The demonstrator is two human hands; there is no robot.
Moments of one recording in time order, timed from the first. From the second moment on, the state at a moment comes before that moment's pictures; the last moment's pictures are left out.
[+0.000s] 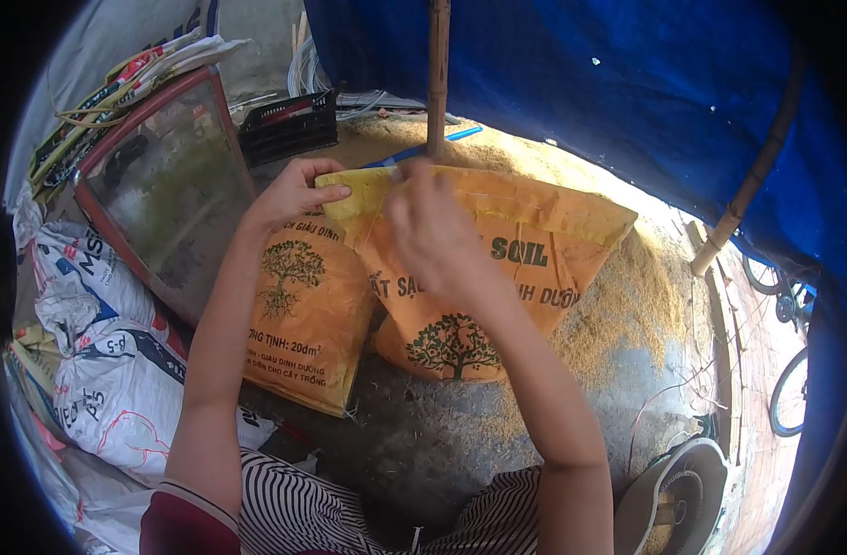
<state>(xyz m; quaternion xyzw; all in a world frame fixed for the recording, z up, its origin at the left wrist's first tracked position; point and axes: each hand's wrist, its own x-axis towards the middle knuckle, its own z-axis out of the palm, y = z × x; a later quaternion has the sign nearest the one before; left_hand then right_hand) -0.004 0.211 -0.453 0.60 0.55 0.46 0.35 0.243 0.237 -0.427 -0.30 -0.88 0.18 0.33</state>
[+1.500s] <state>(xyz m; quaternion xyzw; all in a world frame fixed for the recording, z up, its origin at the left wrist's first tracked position) 0.015 0.210 -0.450 0.62 0.60 0.43 0.27 0.222 0.234 -0.452 -0.23 -0.51 0.82 0.14</state>
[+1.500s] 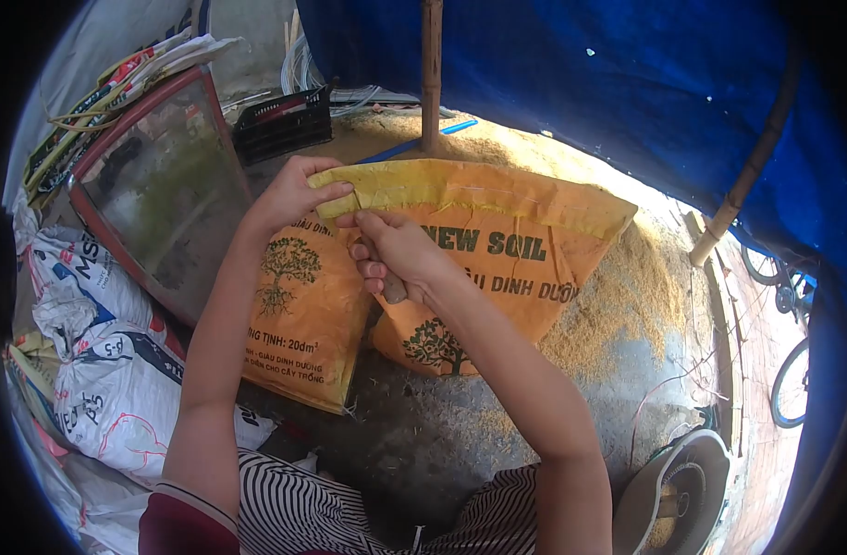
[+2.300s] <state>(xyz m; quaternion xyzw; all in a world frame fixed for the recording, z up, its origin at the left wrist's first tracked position) 0.047 0.200 -0.441 0.69 0.58 0.42 0.05 0.204 0.237 -0.485 -0.29 -0.82 0.41 0.27</state>
